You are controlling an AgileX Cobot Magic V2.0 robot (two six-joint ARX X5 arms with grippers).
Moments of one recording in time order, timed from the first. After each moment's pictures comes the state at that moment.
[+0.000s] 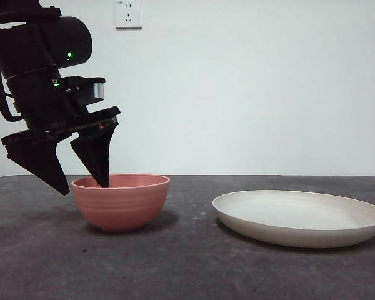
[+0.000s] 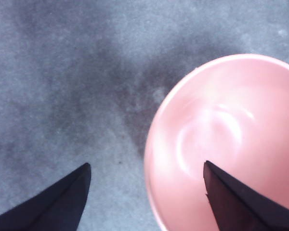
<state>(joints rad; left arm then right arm) -0.39 1.64 1.09 -0.54 0.14 -0.04 0.11 0.64 0.88 -1.07 -0.48 0.01</state>
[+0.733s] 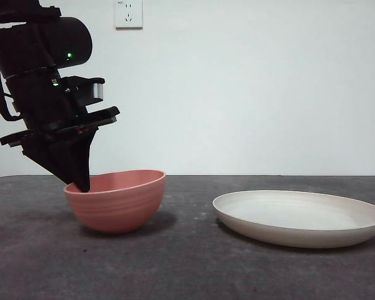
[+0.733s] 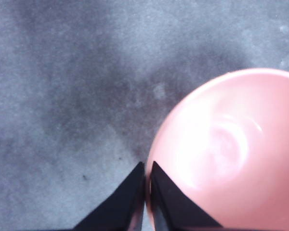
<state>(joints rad) -0.39 1.64 1.09 -0.56 0.14 -0.04 0.11 0.64 0.88 -1.07 -0.48 0.01</state>
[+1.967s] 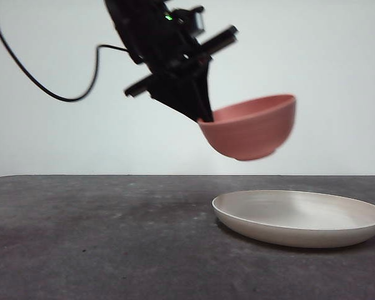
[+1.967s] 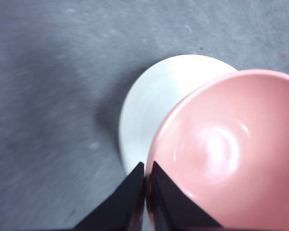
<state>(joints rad) -0.71 1.79 1.48 -0.55 0.15 -0.17 0.11 0.64 0.92 -1.06 -0.47 0.03</state>
